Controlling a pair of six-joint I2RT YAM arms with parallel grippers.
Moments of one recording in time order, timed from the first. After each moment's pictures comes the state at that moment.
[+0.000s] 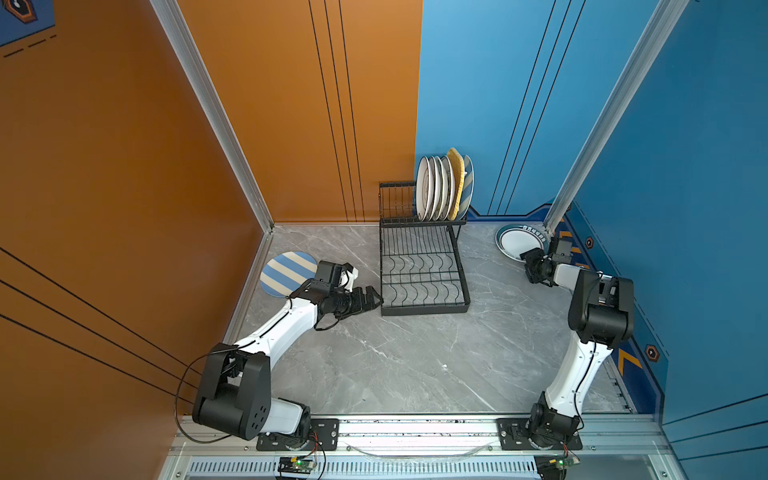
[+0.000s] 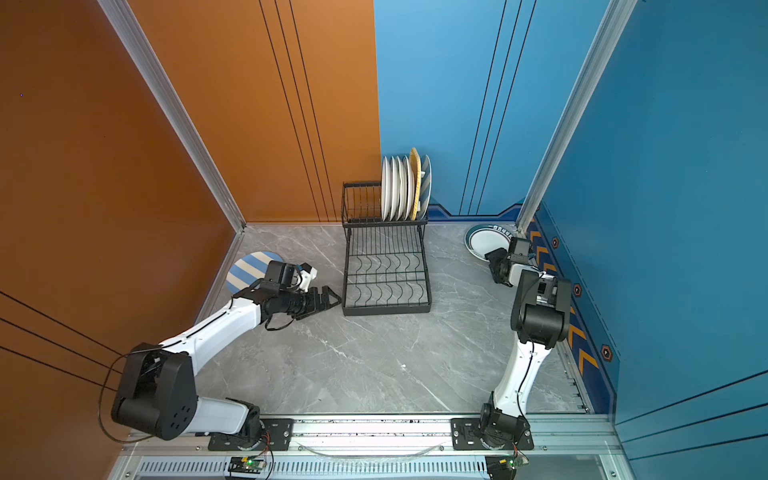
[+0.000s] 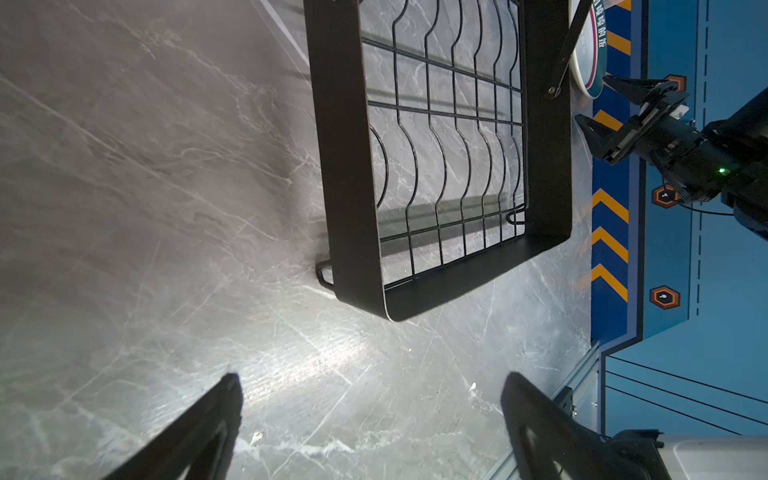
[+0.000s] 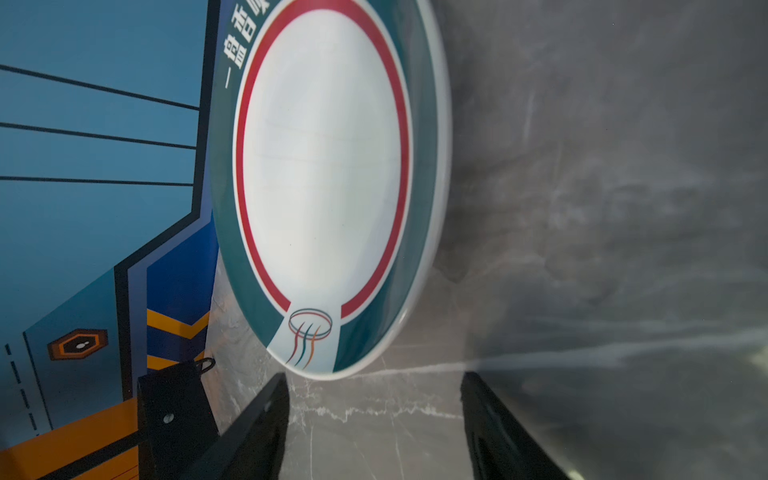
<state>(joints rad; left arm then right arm) -0.26 1.41 0.88 -0.41 0.50 -0.50 -0.29 2.09 1.32 -0.01 -0.26 0.99</state>
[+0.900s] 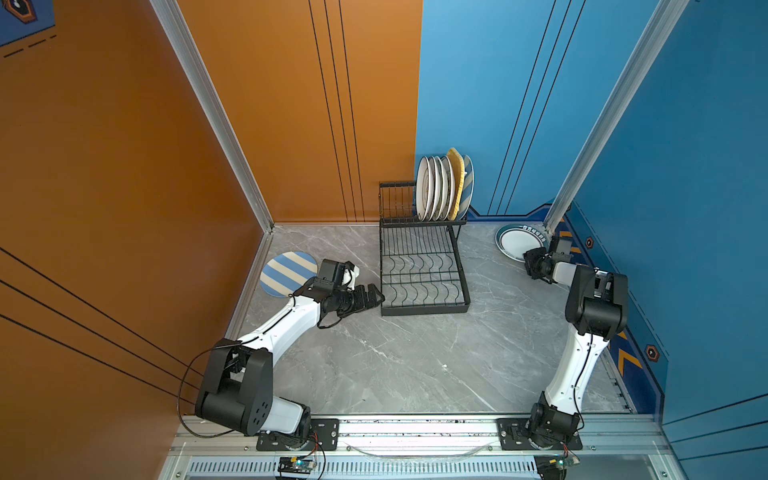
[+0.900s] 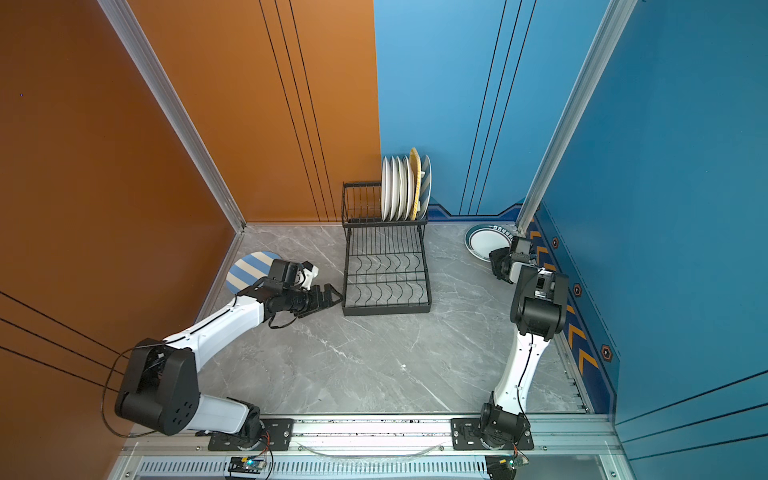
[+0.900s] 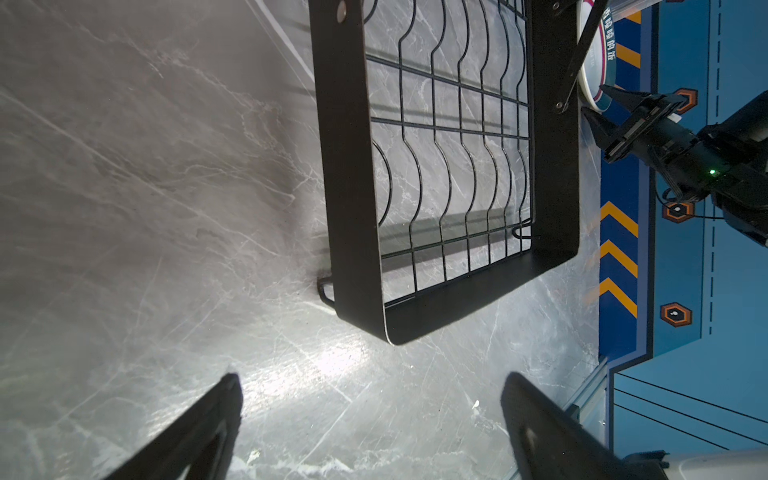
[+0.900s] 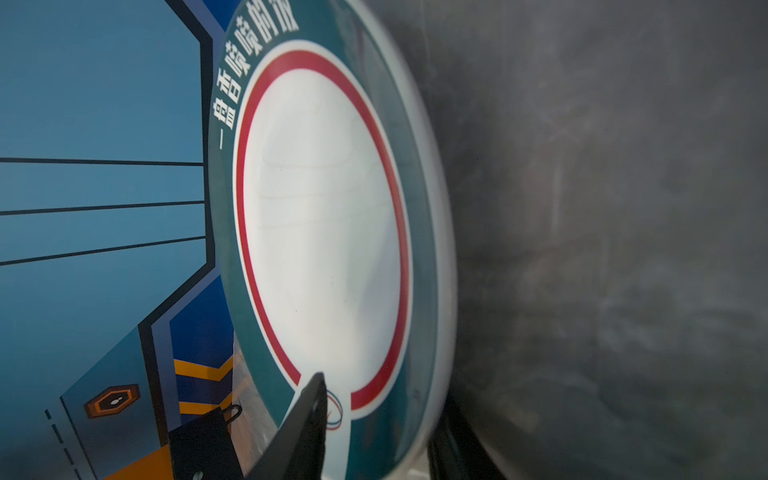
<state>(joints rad) -0.28 1.43 0.90 -0.39 0.45 -0.52 -0.30 2.20 1.42 0.04 -0.27 1.10</state>
